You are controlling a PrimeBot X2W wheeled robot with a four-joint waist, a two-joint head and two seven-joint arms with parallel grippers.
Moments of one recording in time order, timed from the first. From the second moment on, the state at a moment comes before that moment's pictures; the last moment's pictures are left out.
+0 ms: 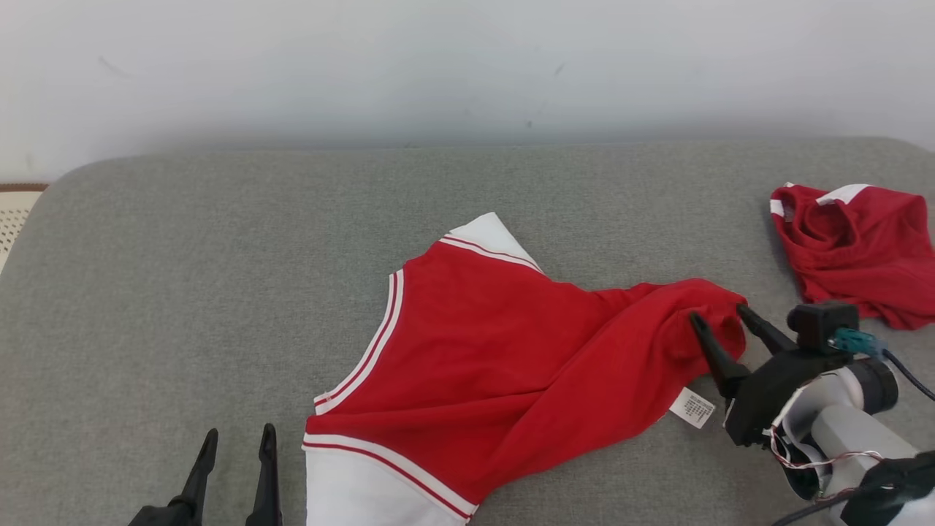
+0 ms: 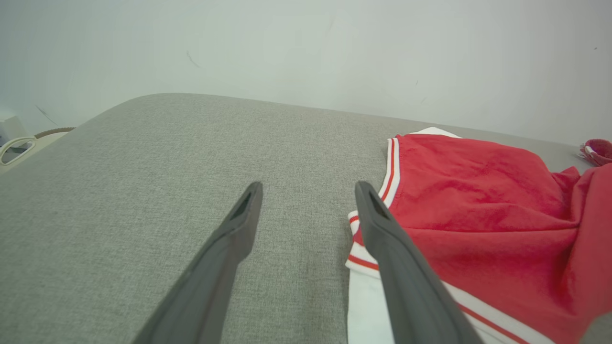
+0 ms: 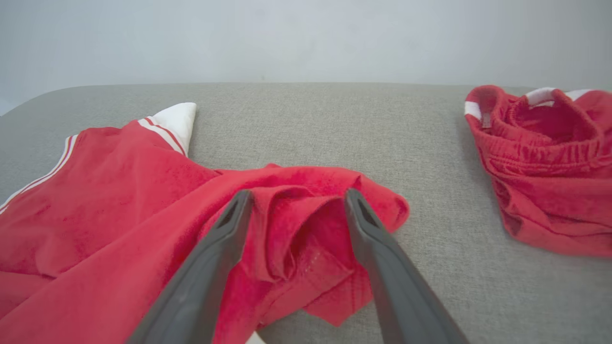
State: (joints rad) left arm -0.08 0.05 -0.02 0.15 -0.16 0.02 -0.26; right arm -0.63 -0.49 0.87 0.72 0.82 0.13 -0.20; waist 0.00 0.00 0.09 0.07
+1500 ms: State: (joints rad) left arm -0.06 0.05 -0.02 0.13 -0.17 0.03 -0.26; right arm -0.57 -0.49 0.82 0.75 0.56 0.13 -0.16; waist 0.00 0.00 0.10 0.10
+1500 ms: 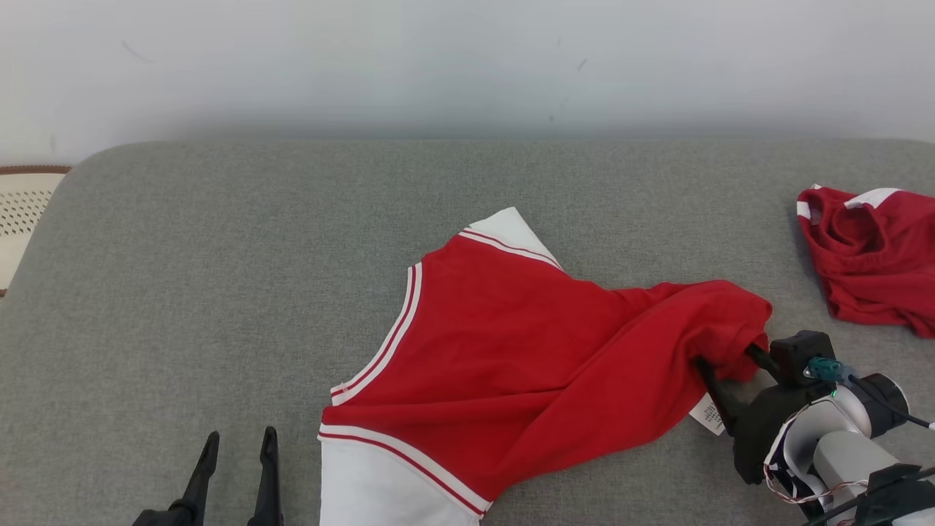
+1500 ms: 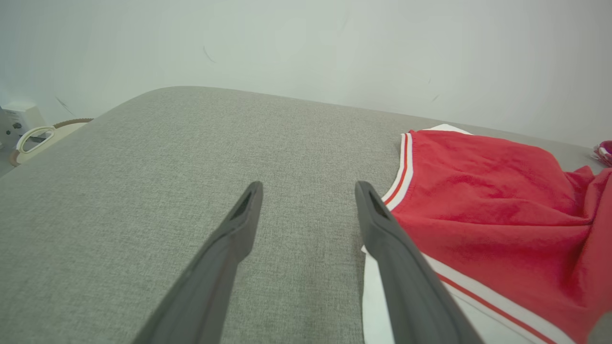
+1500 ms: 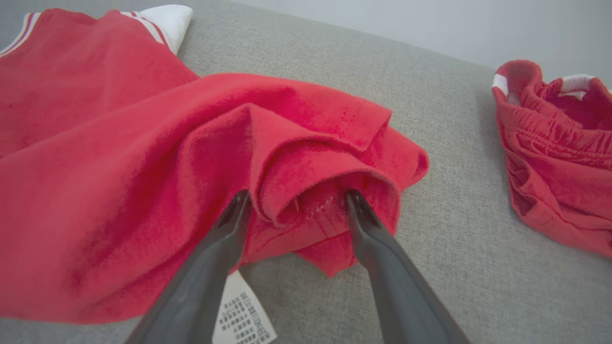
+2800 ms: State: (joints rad) left arm -0.03 0.05 -0.02 0.14 -0.18 0.04 -0.26; right arm -0.17 -0.71 0.71 0.23 0.93 0.13 0.13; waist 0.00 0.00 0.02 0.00
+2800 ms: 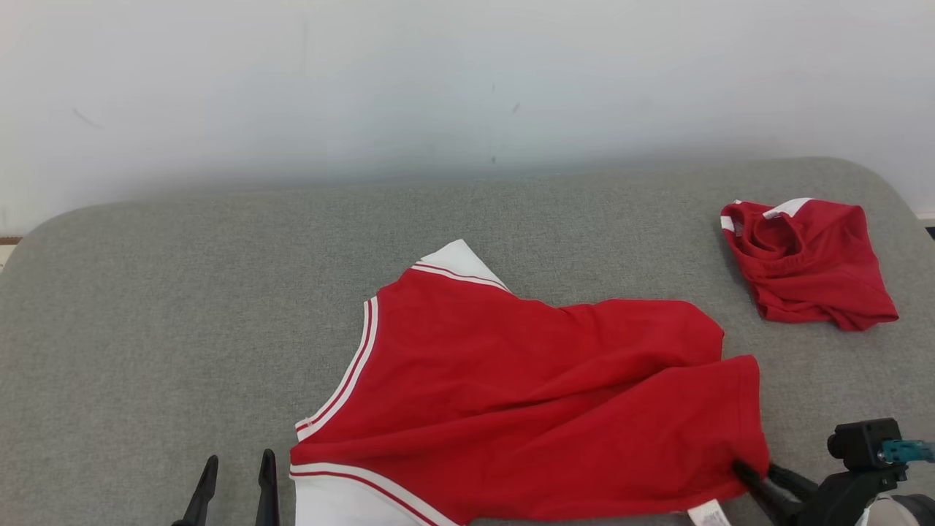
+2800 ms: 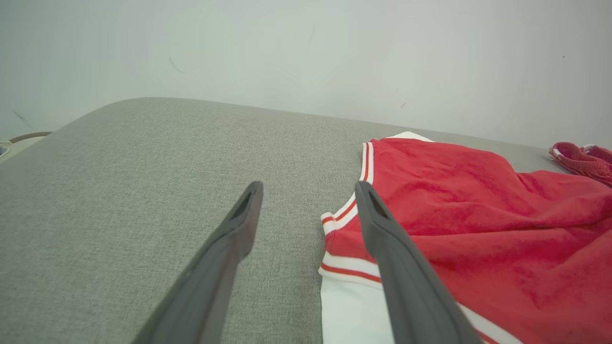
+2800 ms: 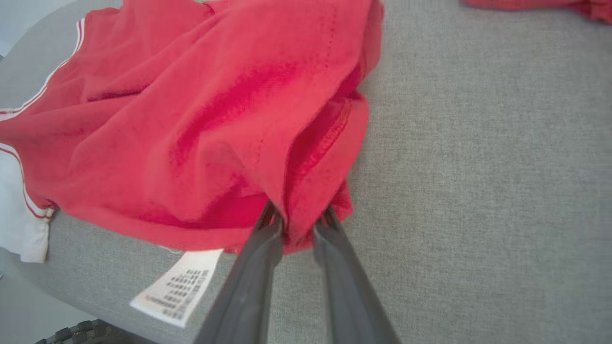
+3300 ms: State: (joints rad) left arm -0.02 0.05 -0.02 0.13 -0.18 0.04 -0.26; right arm -0.10 -0.67 0.44 0.13 0.77 0.13 0.11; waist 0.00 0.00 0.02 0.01
